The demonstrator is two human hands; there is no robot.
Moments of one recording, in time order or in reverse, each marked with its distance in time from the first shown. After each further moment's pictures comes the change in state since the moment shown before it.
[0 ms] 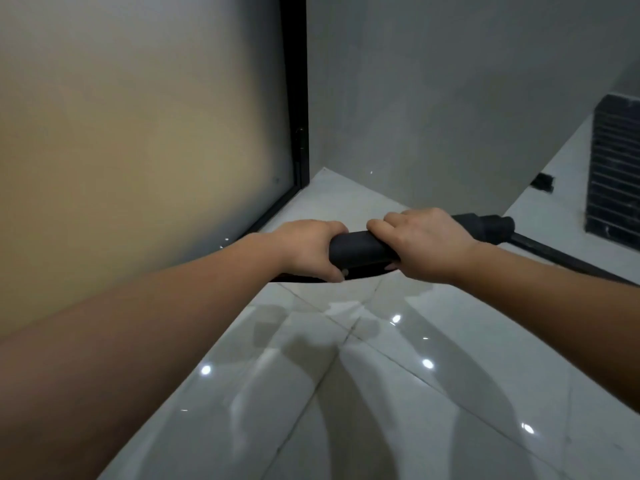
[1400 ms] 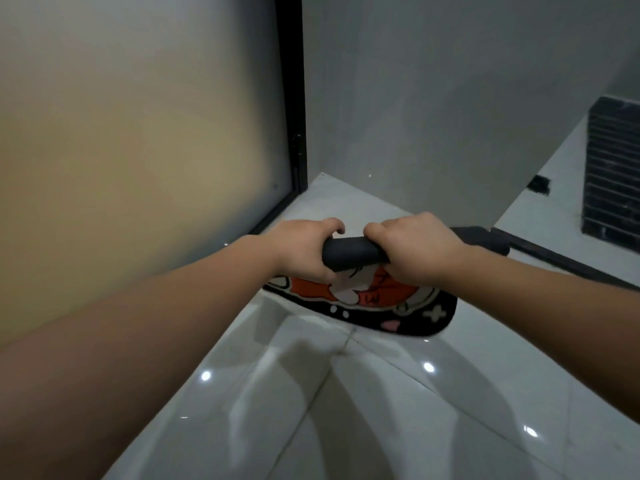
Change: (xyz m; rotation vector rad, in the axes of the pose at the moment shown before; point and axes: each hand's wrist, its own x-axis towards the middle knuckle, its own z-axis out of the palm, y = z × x) left_hand -0.002 -0.004 -0.009 0.078 0.039 0.020; right_hand 0.014 -0.013 -0.026 0.147 -0.200 0.143
